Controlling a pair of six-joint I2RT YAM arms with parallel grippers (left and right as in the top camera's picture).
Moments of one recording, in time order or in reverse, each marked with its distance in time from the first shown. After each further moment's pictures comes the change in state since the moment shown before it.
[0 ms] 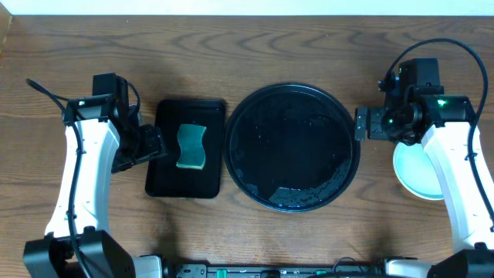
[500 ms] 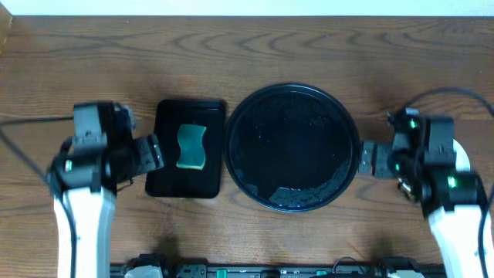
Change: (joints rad) left arm 0.000 -0.402 -0.157 0.142 0.046 0.042; right arm 0.000 -0.457 -0.378 0.161 0.006 0.000
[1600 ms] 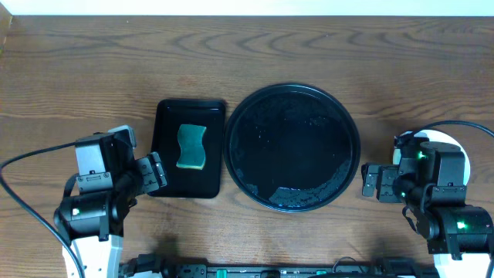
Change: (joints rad) left arm 0.000 -0.220 -0.186 0.095 0.000 -0.003; right arm 0.000 -0.212 -0.064 -0.098 0.006 0.000
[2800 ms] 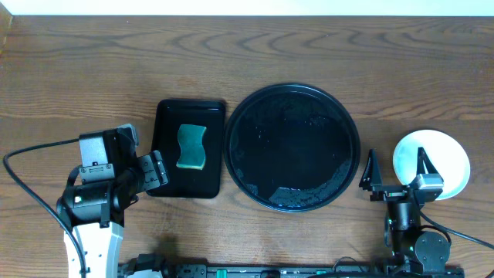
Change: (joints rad) left arm 0.000 0.055 -0.002 0.000 0.000 0.000; right arm 0.001 -0.805 -0.825 1.146 0.026 0.010
